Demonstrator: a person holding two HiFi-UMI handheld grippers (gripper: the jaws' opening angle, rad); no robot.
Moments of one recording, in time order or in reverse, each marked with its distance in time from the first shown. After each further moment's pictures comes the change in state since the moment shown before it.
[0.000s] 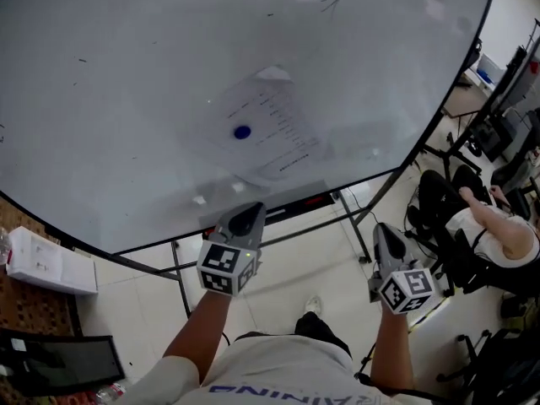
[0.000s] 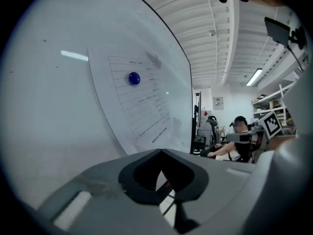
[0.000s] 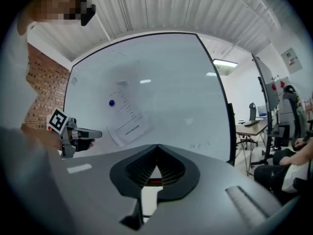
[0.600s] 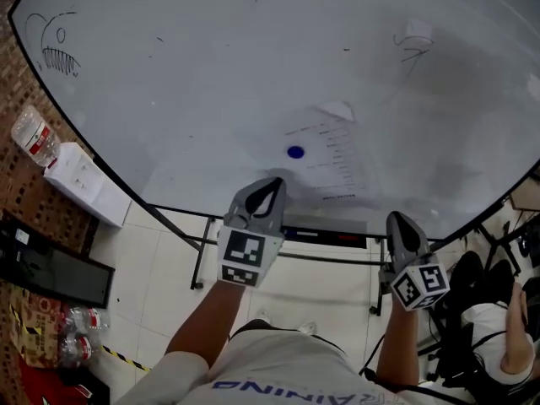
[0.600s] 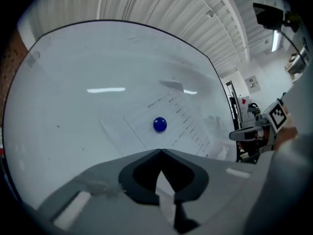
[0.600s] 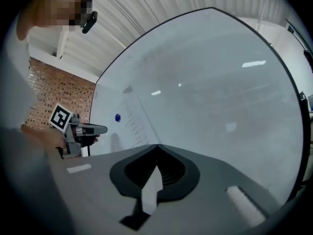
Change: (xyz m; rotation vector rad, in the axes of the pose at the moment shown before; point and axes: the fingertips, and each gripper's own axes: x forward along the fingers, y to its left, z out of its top) left arm -0.016 0.049 0.101 0.177 -0.089 0.510; right arm 0.142 0.024 0.082 -0.044 -0.077 0.482
